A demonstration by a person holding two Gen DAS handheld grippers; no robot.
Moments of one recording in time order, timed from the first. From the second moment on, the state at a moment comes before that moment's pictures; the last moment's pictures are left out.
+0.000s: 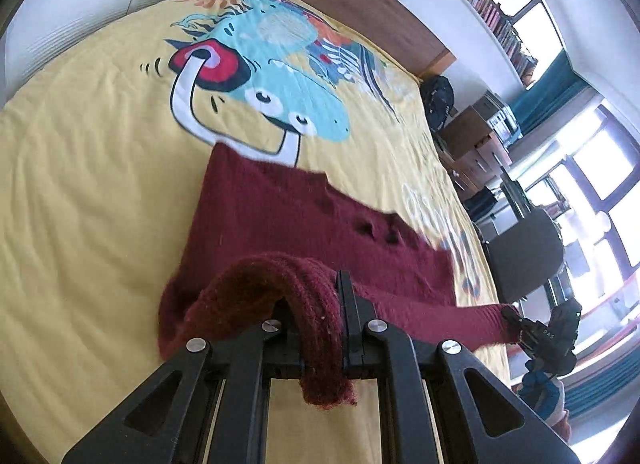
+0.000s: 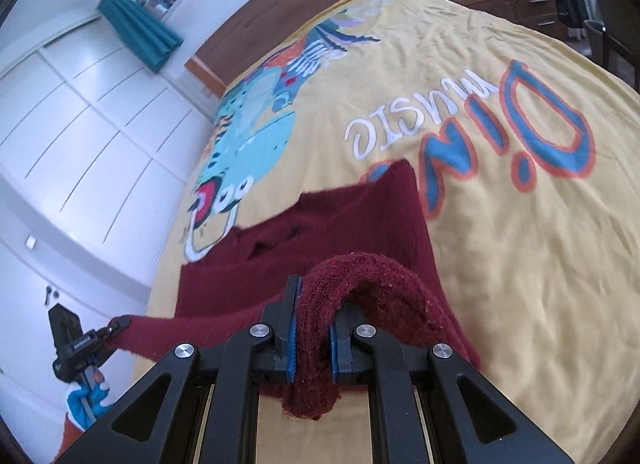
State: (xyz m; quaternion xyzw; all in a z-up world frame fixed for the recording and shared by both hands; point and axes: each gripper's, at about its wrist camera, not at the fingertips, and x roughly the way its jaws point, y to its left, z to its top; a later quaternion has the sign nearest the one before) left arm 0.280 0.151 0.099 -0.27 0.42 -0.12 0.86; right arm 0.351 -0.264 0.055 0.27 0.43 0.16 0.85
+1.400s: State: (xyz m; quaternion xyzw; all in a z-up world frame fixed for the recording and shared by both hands) left arm 0.393 0.144 0.052 -0.17 0.48 -0.07 0.86; right arm 0.476 -0.201 0.003 0.13 0.49 0.13 0.85
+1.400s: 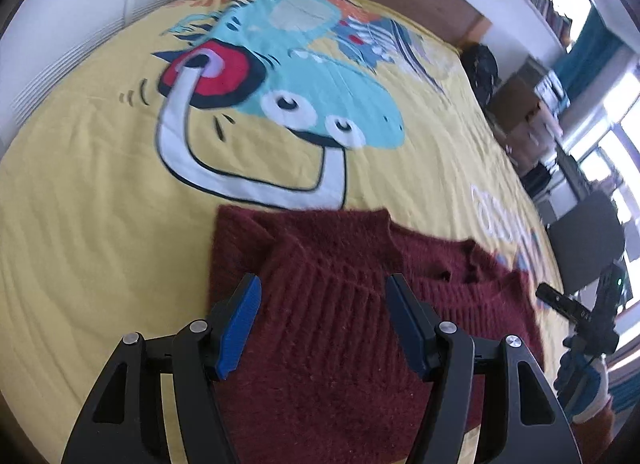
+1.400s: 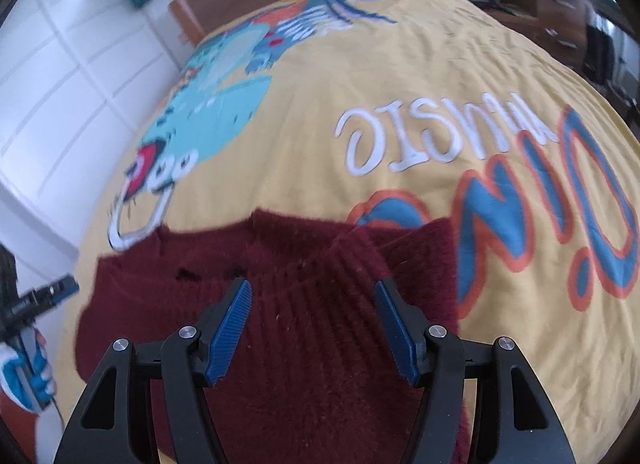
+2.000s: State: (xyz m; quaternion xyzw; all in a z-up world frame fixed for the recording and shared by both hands) left arm 0.370 0.121 0.032 -0.10 0.48 -0.04 0.87; right arm 0.435 -0.179 0.020 0.08 0.46 0.10 0.88
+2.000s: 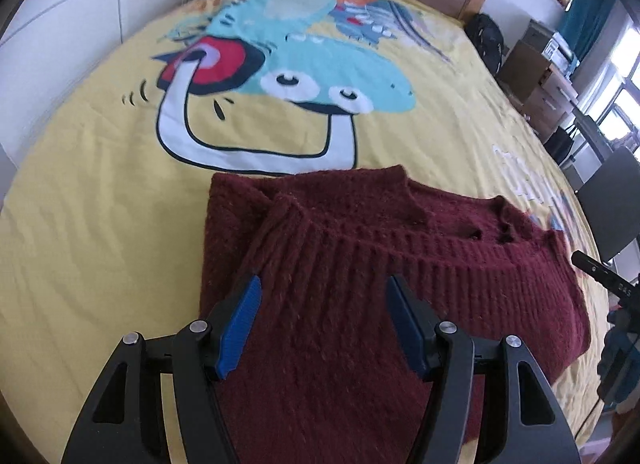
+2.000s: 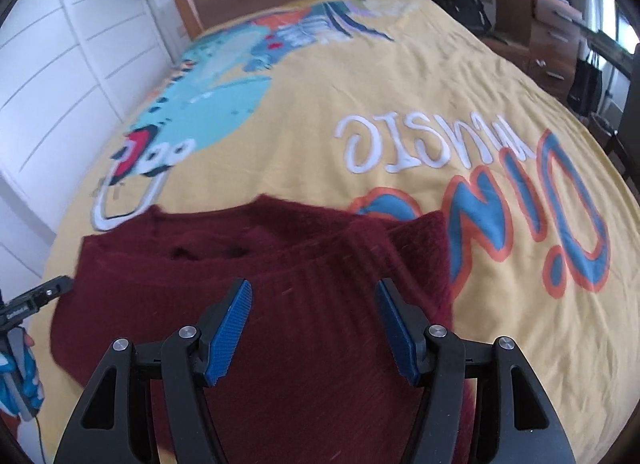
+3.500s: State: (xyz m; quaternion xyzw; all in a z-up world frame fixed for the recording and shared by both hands) left arm 0.287 0.091 -0.009 -0.06 0.51 0.01 0.86; right arm 0.345 -0.140 -0.030 -0.02 0.50 0.11 0.86
